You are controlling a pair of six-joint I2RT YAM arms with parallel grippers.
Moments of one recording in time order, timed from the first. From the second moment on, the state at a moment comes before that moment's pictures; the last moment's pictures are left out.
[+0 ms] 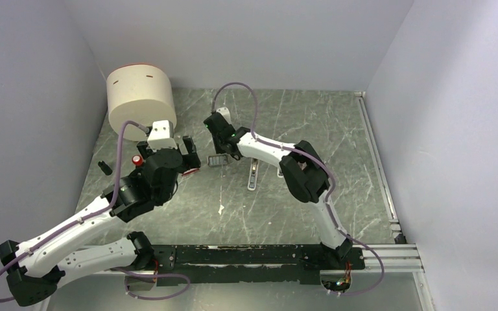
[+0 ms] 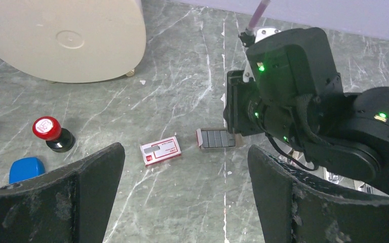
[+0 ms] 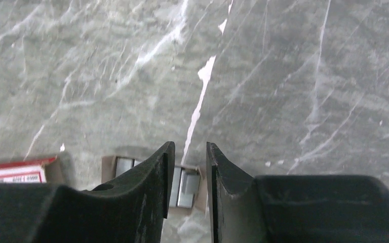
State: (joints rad) left arm -0.93 0.85 0.91 -0.45 -0.90 -0.52; right arm 0.82 2.20 1.70 -0.36 0.33 0.38
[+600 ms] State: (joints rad) left arm -0.93 0.86 0.91 -0.45 -0.90 -0.52; right arm 0.81 2.29 1.77 -0.44 0.34 0.36
